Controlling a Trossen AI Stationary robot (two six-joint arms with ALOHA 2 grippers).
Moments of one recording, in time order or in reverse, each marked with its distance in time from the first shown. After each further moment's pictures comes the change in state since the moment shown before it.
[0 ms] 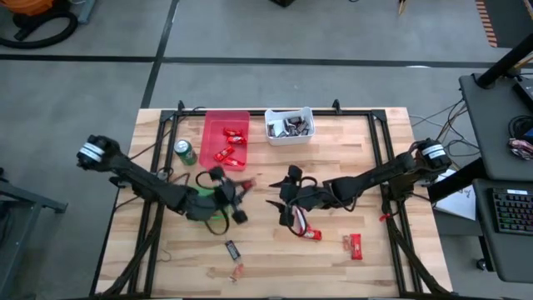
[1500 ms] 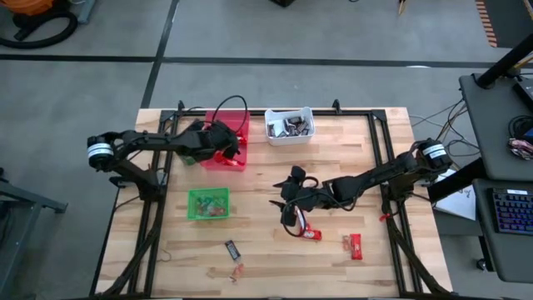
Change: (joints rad) left arm 0.825 0.054 0.125 -0.938 0.189 -0.450; right arm 0.000 -0.012 0.004 -0.120 0.023 0.095
